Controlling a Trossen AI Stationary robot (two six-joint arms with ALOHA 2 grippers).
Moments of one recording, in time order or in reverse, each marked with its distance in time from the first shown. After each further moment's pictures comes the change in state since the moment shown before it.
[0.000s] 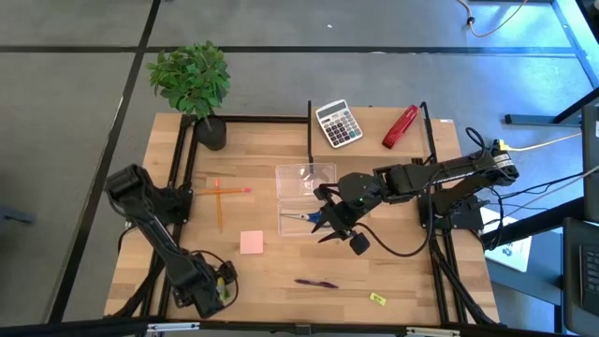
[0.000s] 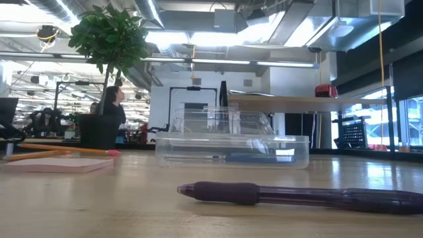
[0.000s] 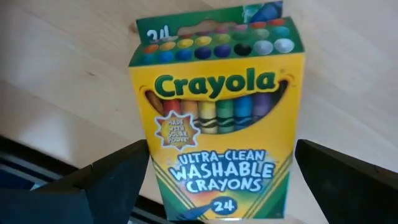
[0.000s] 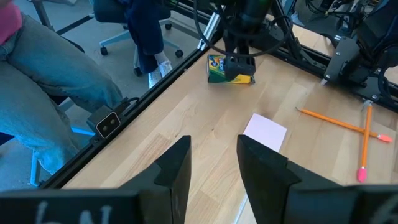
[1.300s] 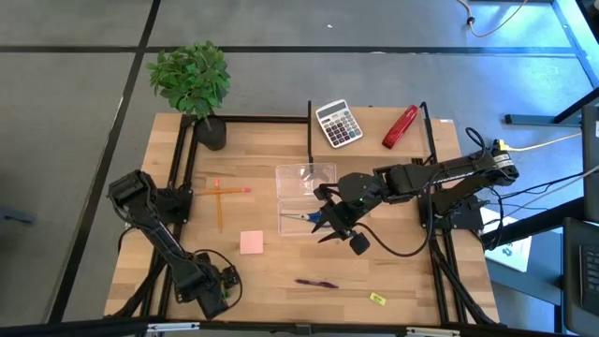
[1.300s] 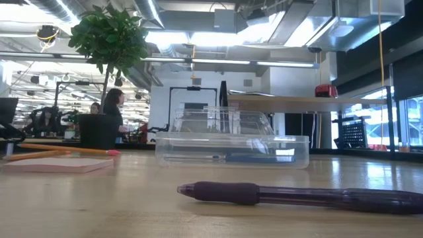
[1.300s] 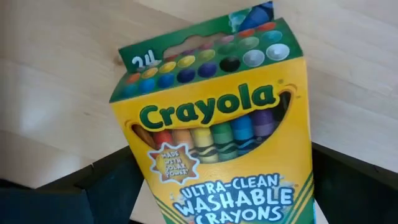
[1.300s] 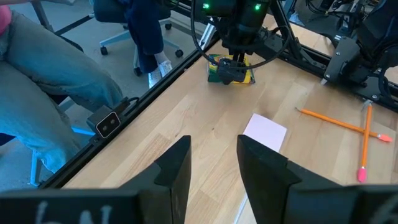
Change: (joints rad) left arm 0.010 0.065 0.001 0.006 0.052 0.201; right arm 0.000 0.000 0.000 0.000 0.000 0.000
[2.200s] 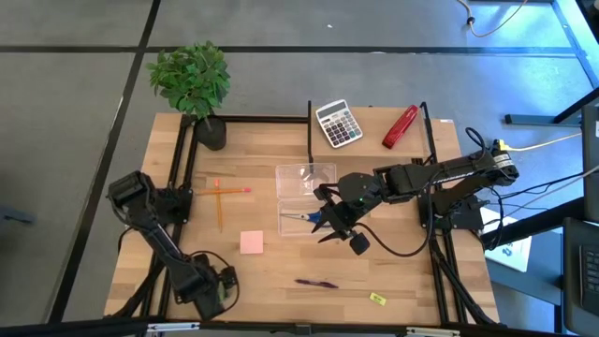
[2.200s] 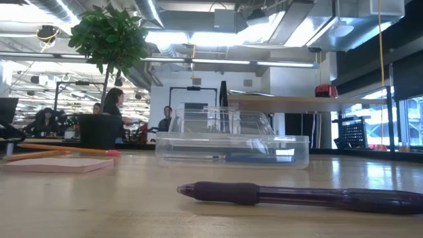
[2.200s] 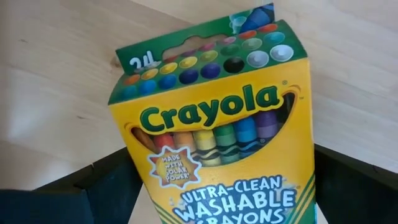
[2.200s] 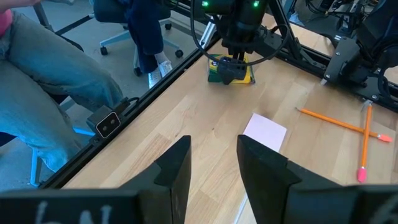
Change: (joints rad) left arm -0.022 0.003 0.001 -0.024 -0.064 -0.042; right arm 0.000 0.000 0.000 0.000 0.000 0.000
